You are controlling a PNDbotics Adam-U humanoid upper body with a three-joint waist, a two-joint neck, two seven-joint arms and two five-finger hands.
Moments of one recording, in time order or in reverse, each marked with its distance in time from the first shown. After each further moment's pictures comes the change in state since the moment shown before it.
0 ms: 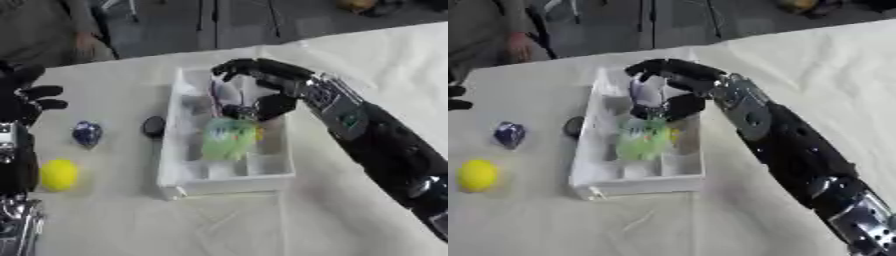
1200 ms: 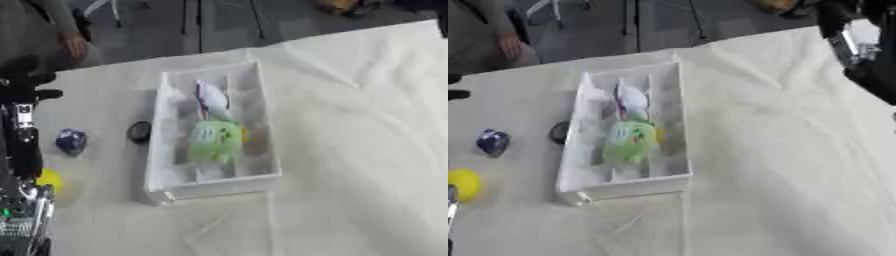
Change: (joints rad) left arm 0.020 0.019 0.112 0.000 -0.115 0.026 0.142; right arm 0.546 -0.285 -0.360 -0.738 -0.325 0.236 -0.398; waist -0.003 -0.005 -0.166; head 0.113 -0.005
